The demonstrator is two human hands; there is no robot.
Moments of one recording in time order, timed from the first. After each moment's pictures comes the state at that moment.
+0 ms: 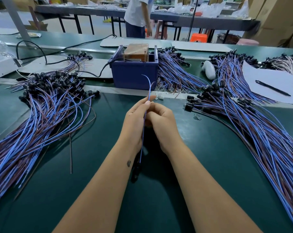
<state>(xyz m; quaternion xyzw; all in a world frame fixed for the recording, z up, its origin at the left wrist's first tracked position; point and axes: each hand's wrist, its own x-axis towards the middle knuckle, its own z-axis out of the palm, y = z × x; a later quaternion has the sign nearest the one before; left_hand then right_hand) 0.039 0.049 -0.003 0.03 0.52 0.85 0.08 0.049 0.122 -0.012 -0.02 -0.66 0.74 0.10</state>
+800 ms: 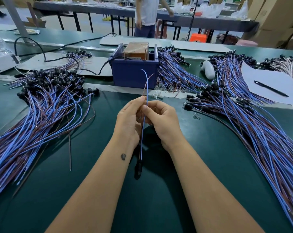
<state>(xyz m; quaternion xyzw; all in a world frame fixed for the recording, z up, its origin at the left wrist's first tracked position) 0.027 0.040 -0.005 -0.03 0.44 0.89 0.07 0.053 0.127 -0.005 0.02 -0.66 0.74 0.13</state>
